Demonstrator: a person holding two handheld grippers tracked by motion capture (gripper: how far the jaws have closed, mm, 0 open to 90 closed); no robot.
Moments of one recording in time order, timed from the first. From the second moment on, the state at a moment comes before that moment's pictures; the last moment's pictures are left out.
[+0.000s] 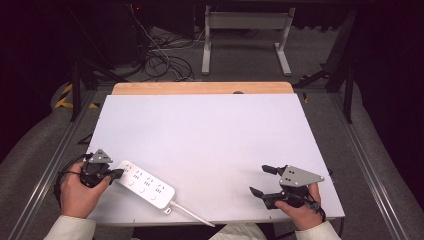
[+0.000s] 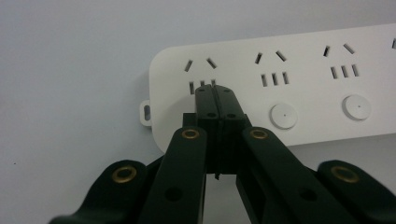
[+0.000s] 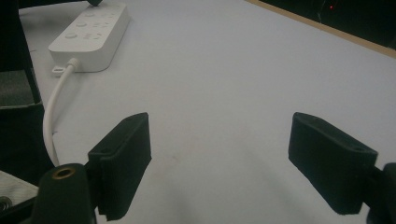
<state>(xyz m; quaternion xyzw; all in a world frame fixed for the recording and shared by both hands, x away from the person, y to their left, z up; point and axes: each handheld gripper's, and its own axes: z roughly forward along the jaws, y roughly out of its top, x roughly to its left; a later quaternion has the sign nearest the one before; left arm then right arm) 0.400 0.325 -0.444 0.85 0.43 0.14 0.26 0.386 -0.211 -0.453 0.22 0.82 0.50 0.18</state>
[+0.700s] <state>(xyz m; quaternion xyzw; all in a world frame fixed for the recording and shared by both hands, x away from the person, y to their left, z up) 0.401 0.326 -0.447 0.85 0.43 0.14 0.26 0.384 -0.212 -0.452 0.22 0.82 0.50 0.18</state>
